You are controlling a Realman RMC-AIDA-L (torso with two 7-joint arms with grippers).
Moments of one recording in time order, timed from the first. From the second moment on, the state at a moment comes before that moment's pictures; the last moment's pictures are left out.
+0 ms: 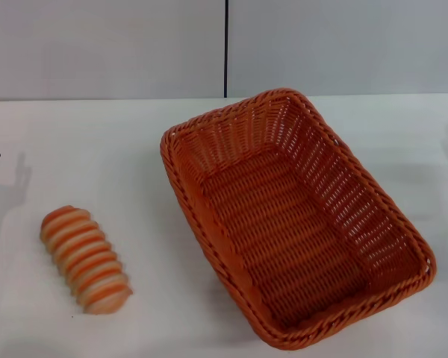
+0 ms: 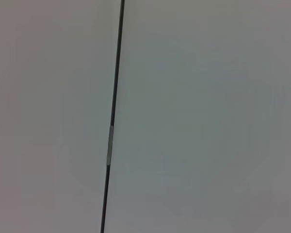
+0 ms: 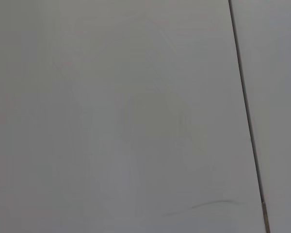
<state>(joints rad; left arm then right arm) -0.29 -2.07 0.12 -0.14 1.24 1.36 -0.20 0.38 2.08 -0.16 0.13 -1.20 -1.44 0.20</state>
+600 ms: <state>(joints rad) -0.30 -2.07 0.12 -0.13 1.24 1.35 -0.20 0.38 2.08 -0.16 0.13 -1.19 -1.44 0.20</state>
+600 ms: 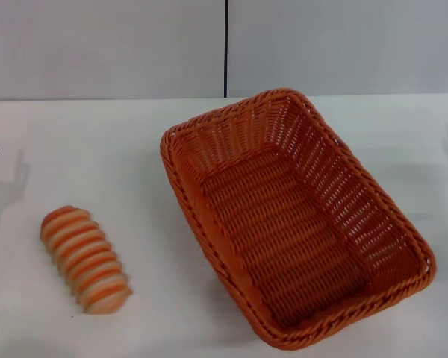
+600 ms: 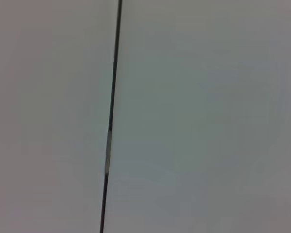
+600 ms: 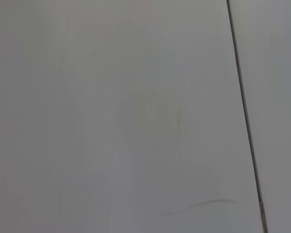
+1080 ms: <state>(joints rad) -0.37 -2.06 0.21 0.43 1.58 1.33 -0.88 0.37 2.08 -0.16 0.13 -1.19 -1.44 0.20</state>
